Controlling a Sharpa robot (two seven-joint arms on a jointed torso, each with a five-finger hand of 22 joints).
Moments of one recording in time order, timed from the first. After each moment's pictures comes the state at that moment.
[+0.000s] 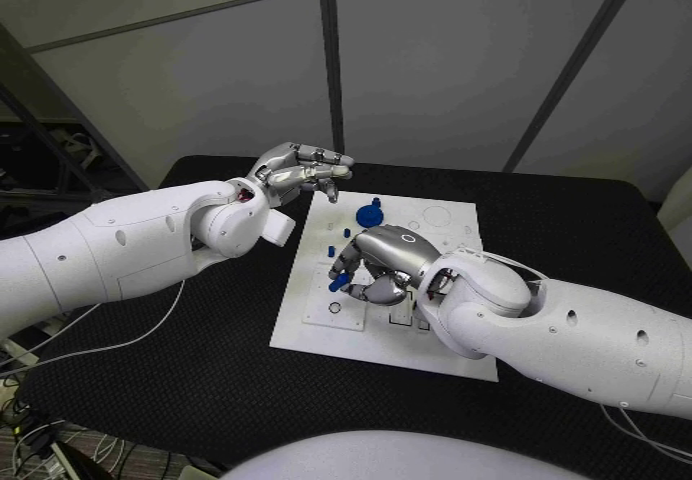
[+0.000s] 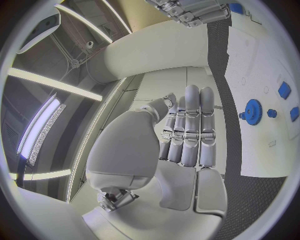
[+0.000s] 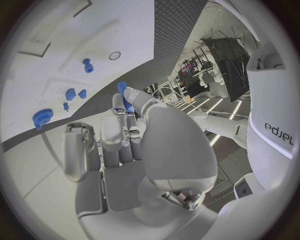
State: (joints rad) left arm 1.17 -0.85 0.03 1.38 -0.13 -0.06 0.34; left_hand 1.36 -0.11 0.47 -0.08 0.10 1.08 0.16 0.09 0.16 1.18 0.09 0.15 0.07 1.27 0.01 0.56 0.59 0.19 1.06 0.11 0.63 0.83; right arm 1.11 -0.56 -0.05 1.65 -1.60 -0.33 -0.12; right_hand 1.38 -0.12 0.43 0.01 0.24 1.16 0.10 0.10 0.11 1.29 0.04 0.09 0.13 1.47 -0.04 1.19 0.91 0.04 1.47 0.07 1.46 1.31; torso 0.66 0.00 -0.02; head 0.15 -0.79
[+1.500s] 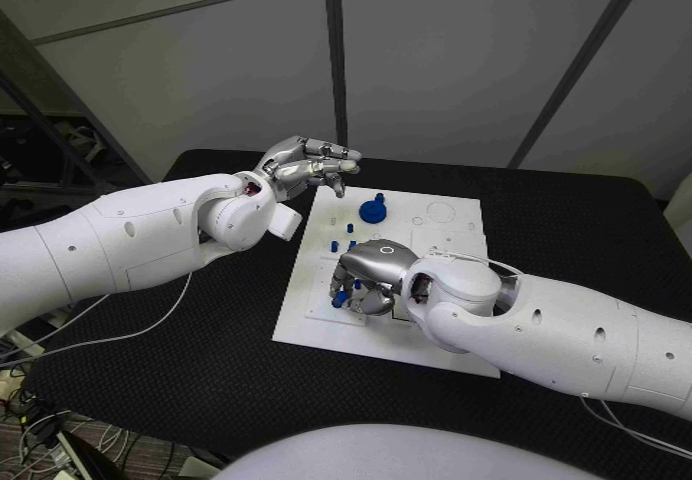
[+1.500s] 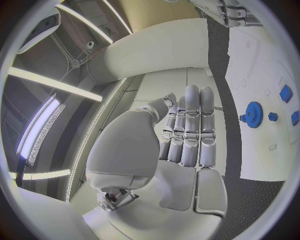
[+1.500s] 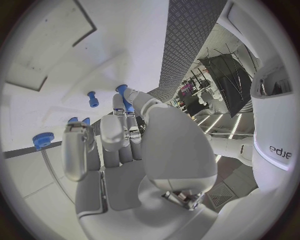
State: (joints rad) left arm 1.17 -0.84 0.03 1.37 -0.13 -0.05 0.34; left_hand 1.36 -0.11 0.47 -0.08 0.10 1.08 0.16 0.08 0.16 1.18 0.09 0.15 0.07 1.27 0.01 0.56 0.59 0.19 1.06 0.11 0.63 0.83; right arm 1.10 -0.46 -0.07 1.54 -1.70 -0.15 -0.14; right_hand 1.37 -0.11 0.43 0.01 0.23 1.15 0.10 0.10 0.13 1.29 0.04 0.08 0.13 1.47 -0.04 1.17 0.90 0.04 1.47 0.07 1.46 1.31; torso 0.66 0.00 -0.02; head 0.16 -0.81
